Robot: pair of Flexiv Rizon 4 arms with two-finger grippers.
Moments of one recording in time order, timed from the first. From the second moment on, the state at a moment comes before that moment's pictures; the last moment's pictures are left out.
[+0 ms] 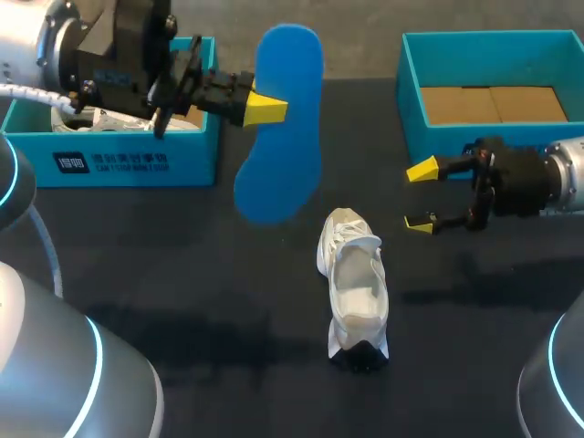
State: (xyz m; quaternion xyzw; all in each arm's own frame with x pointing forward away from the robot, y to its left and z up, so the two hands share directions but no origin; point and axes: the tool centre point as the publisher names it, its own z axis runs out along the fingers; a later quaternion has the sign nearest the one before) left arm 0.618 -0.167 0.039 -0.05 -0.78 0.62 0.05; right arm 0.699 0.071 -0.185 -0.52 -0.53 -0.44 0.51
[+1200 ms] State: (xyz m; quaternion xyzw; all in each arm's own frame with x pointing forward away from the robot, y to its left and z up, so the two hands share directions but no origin) left arm 0.660 -0.163 0.016 -0.05 -0.78 0.63 0.05; right arm 0.699 0.071 -0.185 -0.52 -0.53 -0.44 0.51
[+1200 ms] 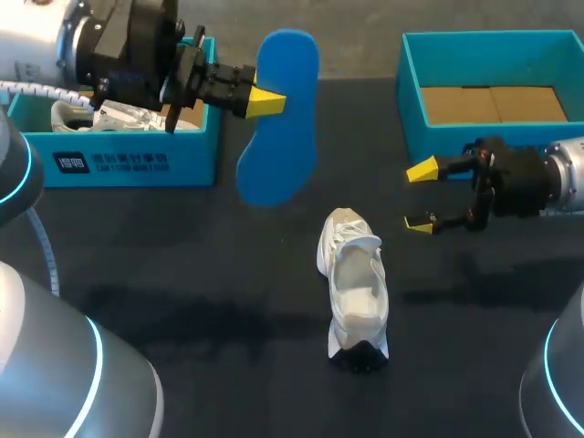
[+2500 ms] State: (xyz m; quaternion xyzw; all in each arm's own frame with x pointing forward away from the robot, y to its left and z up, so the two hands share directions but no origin) left arm 0.683 -0.177 0.003 -0.29 -0.80 0.50 -0.17; right arm 0.699 0.071 -0.184 -0.52 -0.53 -0.44 0.51
